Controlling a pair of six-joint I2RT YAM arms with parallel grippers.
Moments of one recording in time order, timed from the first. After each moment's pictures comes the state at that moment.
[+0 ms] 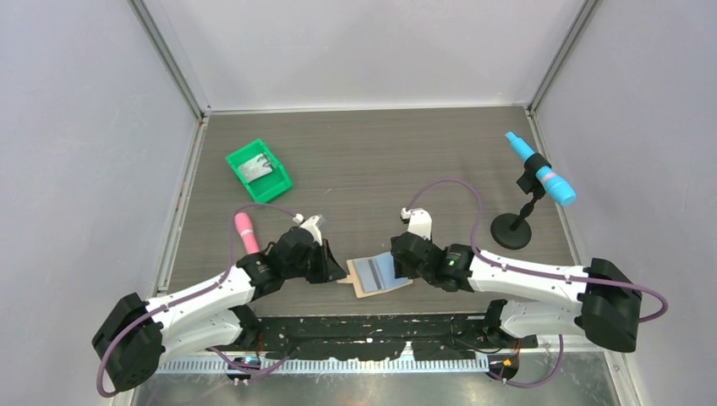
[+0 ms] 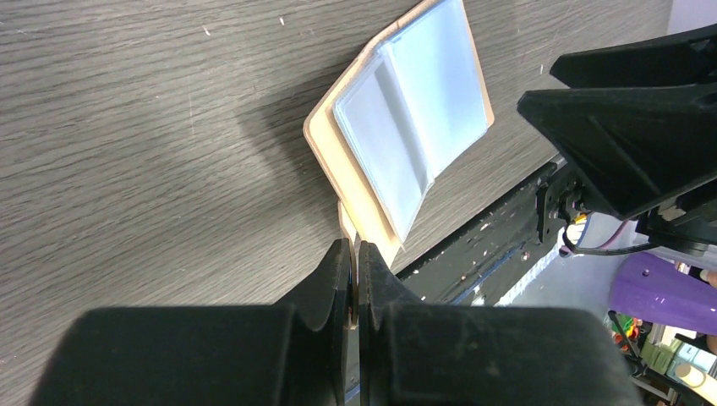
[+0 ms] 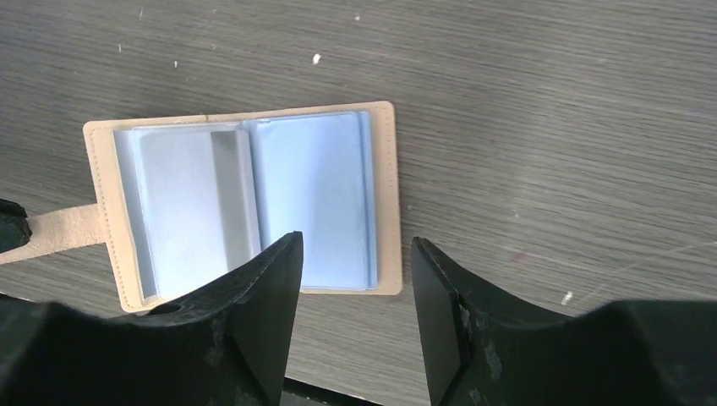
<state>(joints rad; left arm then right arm) -0.82 0.97 0.40 -0.15 0.16 -0.86 1.10 1.18 0.65 -0.44 0.44 0.78</state>
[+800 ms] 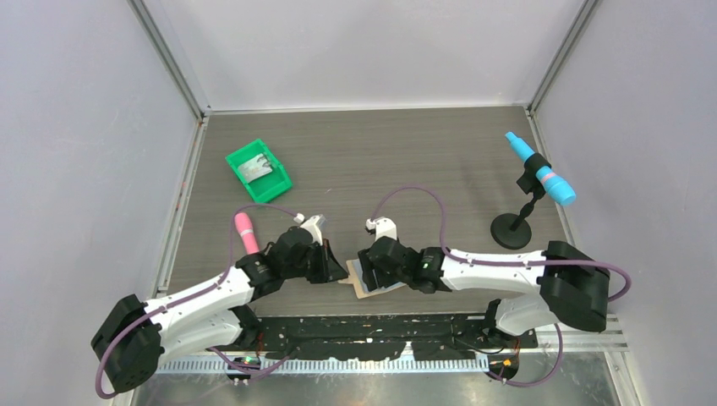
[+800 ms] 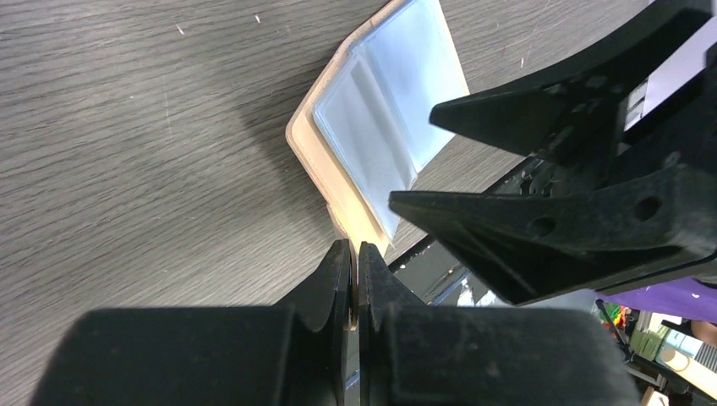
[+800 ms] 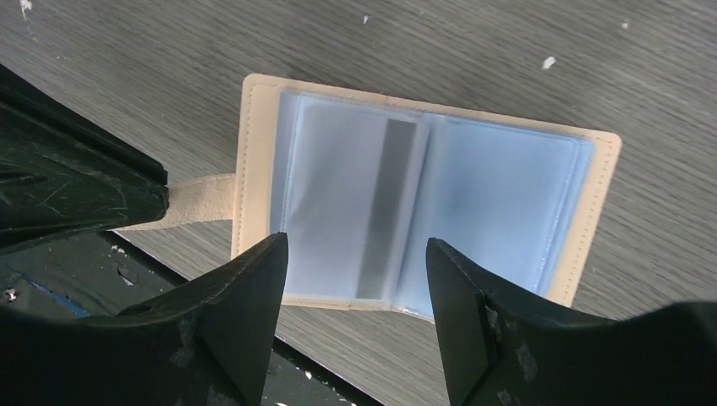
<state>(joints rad) -0.82 0.95 0.40 -0.14 0.19 -0.87 1.16 1.36 0.69 -0.22 0.25 0.67</state>
